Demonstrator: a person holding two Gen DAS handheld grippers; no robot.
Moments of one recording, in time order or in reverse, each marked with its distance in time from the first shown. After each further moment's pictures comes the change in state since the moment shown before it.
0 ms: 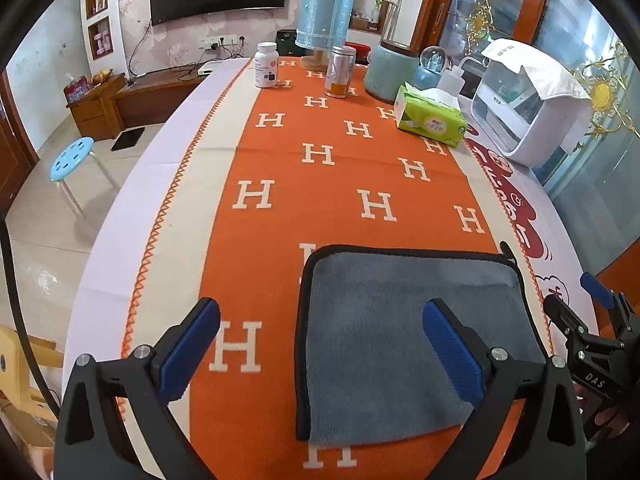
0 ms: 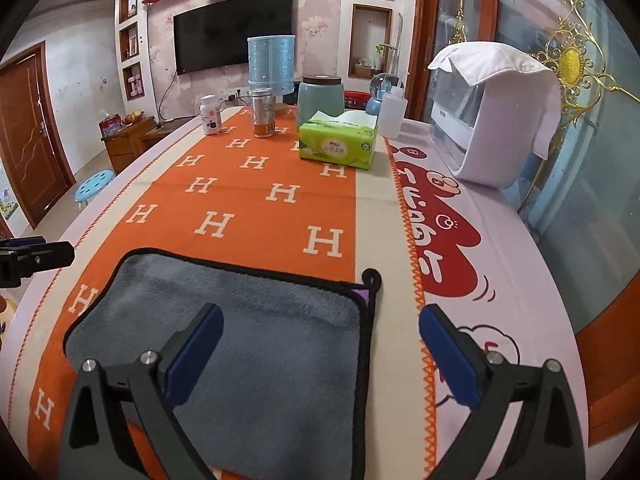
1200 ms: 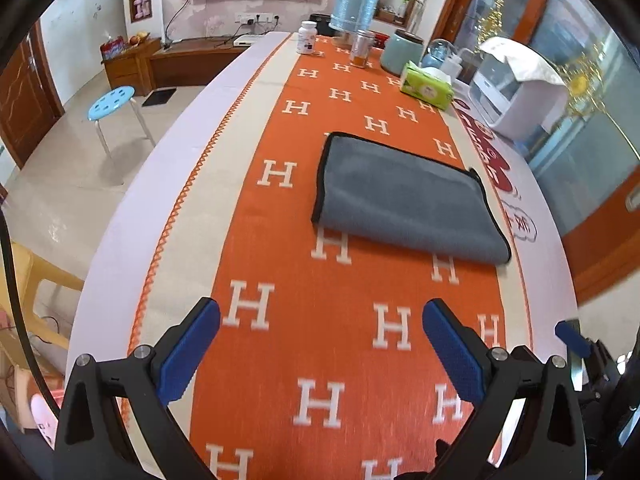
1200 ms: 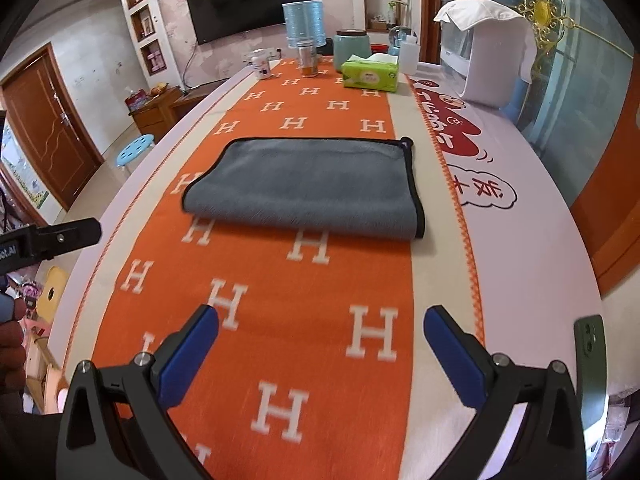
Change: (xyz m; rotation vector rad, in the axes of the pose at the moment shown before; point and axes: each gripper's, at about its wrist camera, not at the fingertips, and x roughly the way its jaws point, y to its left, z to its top) left arm -0.143 0.001 -0.161 -0.105 0.049 0.031; right arm -0.150 0.047 -0.126 0.047 0.170 0.123
